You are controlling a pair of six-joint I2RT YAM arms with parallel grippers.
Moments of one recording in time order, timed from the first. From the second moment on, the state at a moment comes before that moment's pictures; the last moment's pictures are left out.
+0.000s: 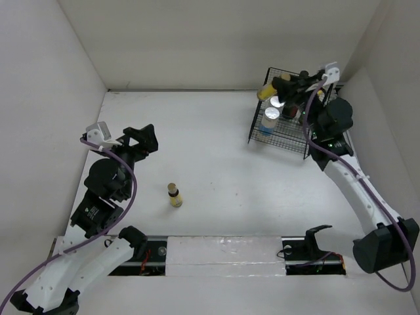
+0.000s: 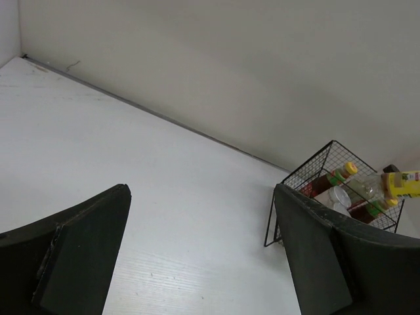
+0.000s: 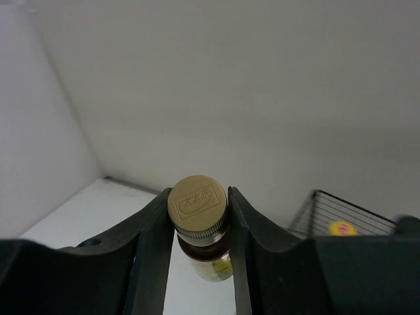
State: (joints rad) left arm -0.59 0.58 0.89 -0.24 -0.62 -0.48; right arm 0.29 1.20 1.11 0.45 -0.19 0.19
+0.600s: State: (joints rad) left arm -0.59 0.61 0.89 -0.24 -0.59 -0.48; right arm -0.04 1.40 1.12 0.24 0.01 0.15
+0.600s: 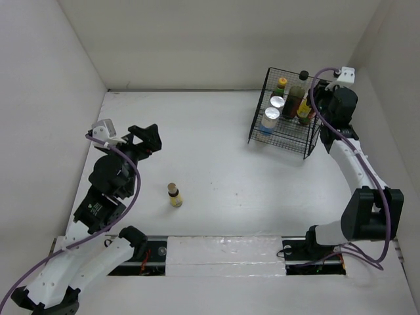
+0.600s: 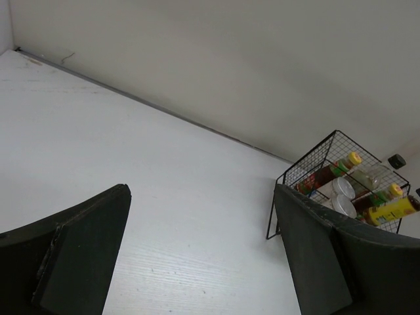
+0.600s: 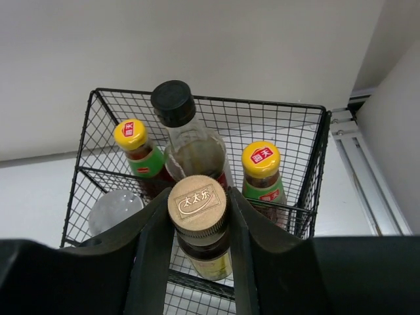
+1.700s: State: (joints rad) left arm -0.59 0.65 0.89 -0.24 -0.58 -0.48; right arm 0.05 1.62 1.00 0.40 0.18 0.16
